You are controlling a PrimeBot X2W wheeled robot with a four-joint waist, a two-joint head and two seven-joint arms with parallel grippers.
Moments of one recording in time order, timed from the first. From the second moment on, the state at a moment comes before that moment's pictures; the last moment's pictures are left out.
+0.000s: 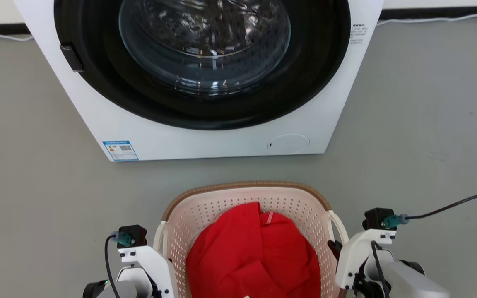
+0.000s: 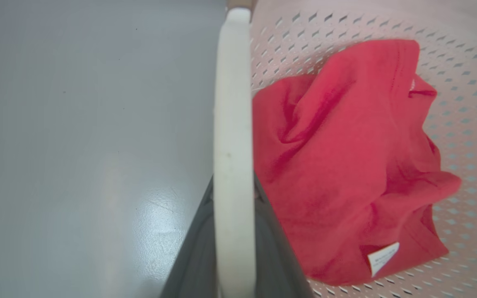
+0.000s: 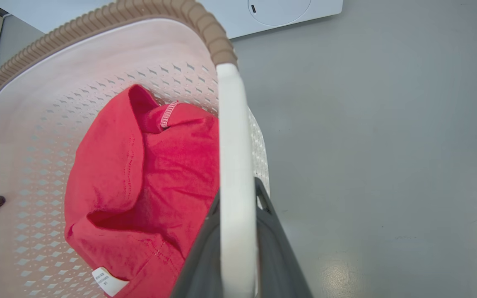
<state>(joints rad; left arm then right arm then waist) -0.55 0.05 -0.55 1.30 -0.74 -0.11 0.00 -0.59 -0.12 0.94 1.16 1.18 0.12 0.04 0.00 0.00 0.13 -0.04</state>
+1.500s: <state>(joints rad) -0.95 0.11 -0.59 1.30 -0.73 -0.09 -0.10 -0.95 -0.15 1.00 1.10 1.23 0.11 -0.13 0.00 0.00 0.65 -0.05</state>
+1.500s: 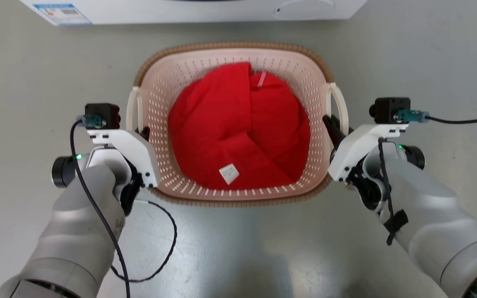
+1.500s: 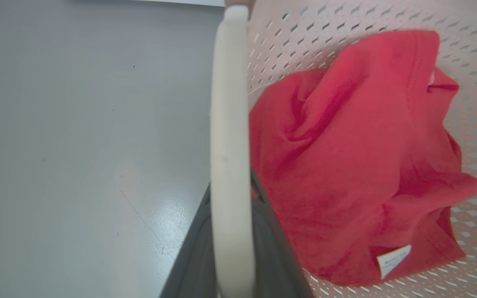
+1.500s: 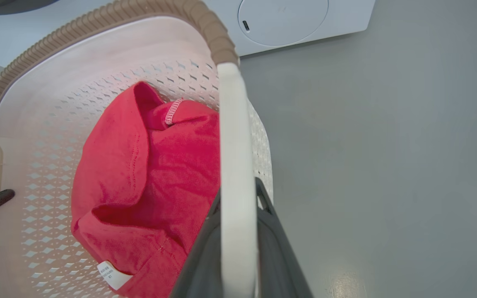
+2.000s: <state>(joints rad) -1.06 0.11 -0.61 1.30 -0.71 -0.08 -0.15 -1.07 -0.16 1.03 1.11 1.25 0.11 -0.18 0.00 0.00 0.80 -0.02</state>
